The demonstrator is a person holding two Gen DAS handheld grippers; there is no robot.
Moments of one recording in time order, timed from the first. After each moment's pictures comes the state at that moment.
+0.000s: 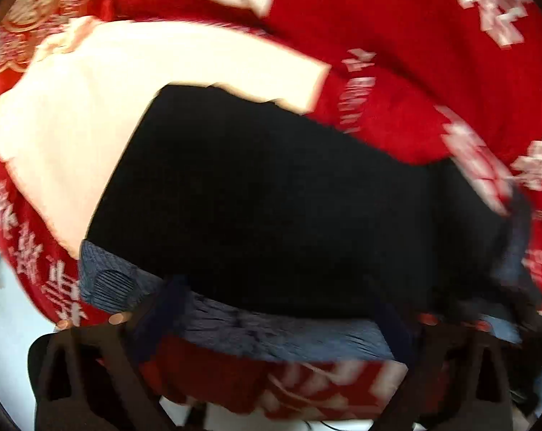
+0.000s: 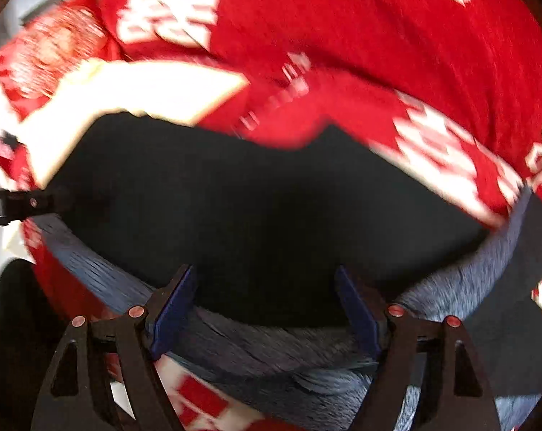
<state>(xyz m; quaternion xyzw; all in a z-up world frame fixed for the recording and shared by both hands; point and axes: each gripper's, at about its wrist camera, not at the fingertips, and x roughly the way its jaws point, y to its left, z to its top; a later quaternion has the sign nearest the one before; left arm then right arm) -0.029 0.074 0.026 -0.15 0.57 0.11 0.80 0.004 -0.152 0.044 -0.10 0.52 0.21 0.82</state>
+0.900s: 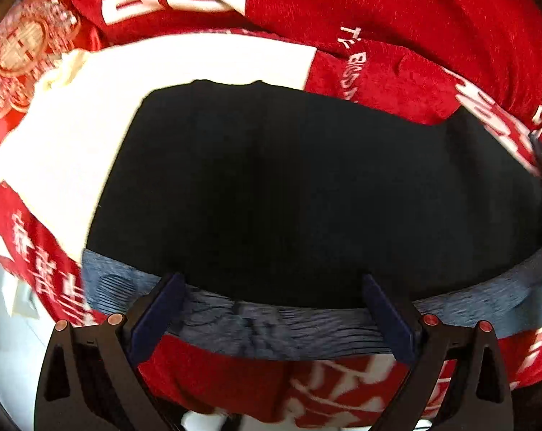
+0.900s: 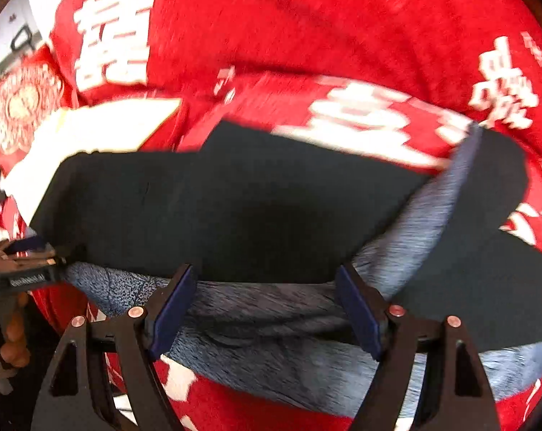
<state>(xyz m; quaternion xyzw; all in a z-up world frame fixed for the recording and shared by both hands) -0.035 0.039 0.023 -0.08 0.57 0.09 0.81 -0.014 -0.240 0.063 -0.02 0.48 0.15 0.87</state>
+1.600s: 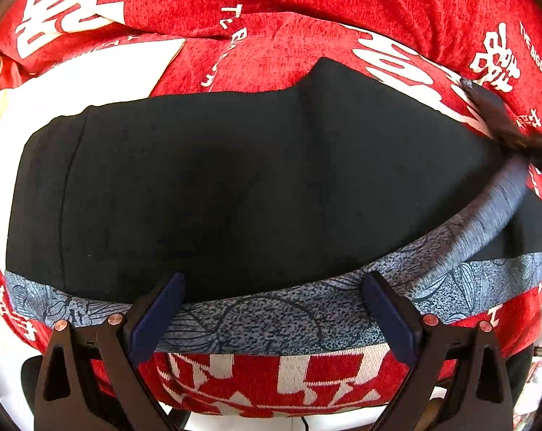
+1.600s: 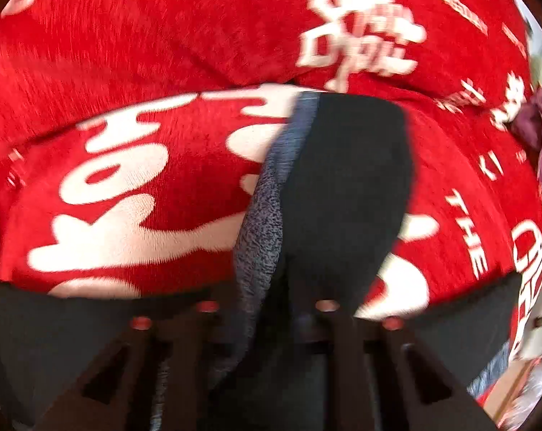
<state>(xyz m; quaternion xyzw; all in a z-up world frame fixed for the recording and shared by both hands) -0.009 -0.061 0.028 -0.05 0.61 -0.01 0.79 0.116 -0.381 0.048 0.04 0.54 -0.11 0.83</state>
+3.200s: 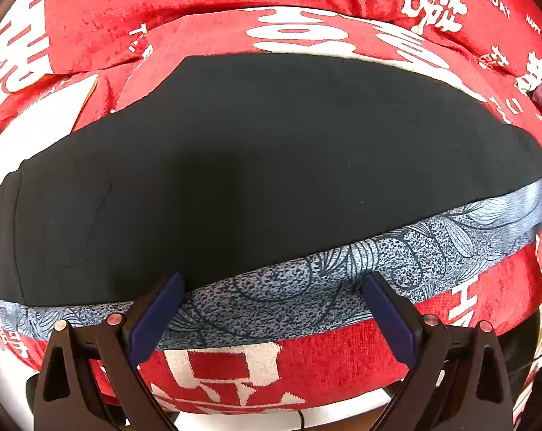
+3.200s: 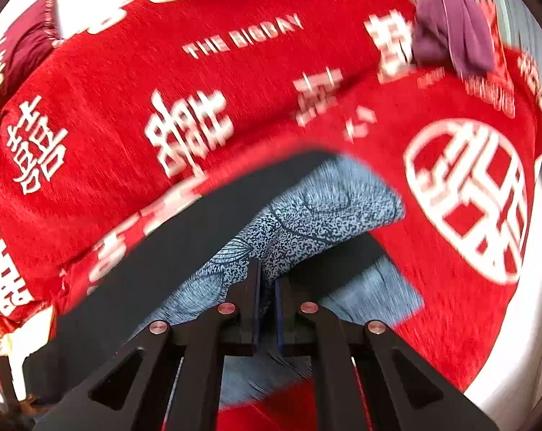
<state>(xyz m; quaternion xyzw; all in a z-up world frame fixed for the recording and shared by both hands) -0.013 -0.161 0.028 0.03 0.61 -0.07 0.79 -0.083 -0.569 0.089 0.24 0.36 -0.14 0.89</state>
